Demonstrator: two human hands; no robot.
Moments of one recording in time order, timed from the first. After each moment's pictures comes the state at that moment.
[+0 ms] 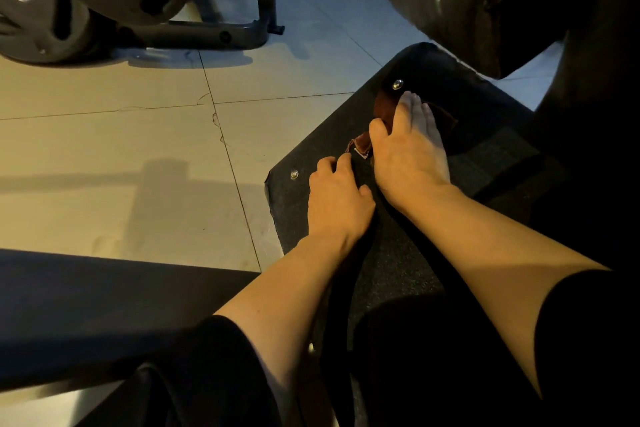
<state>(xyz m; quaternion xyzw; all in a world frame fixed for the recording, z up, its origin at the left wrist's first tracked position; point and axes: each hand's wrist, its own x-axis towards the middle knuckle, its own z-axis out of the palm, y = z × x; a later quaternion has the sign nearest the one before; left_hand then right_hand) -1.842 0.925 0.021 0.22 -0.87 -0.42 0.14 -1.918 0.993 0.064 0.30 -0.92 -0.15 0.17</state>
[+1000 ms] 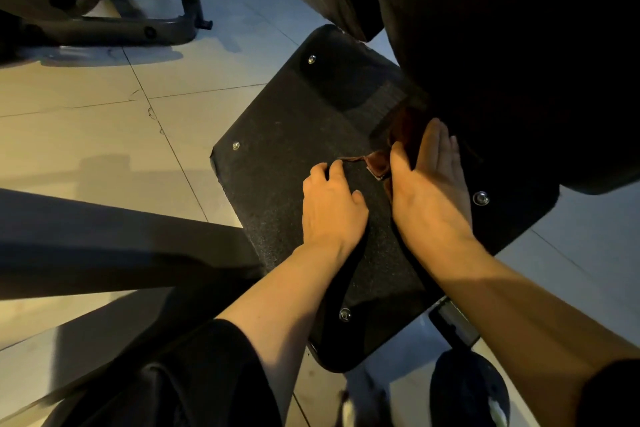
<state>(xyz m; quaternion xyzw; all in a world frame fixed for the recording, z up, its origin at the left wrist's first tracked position) -1.764 1.025 0.036 0.14 -0.88 -0.45 0.11 -1.789 1.140 0.071 0.17 -0.95 -0.14 0.21</state>
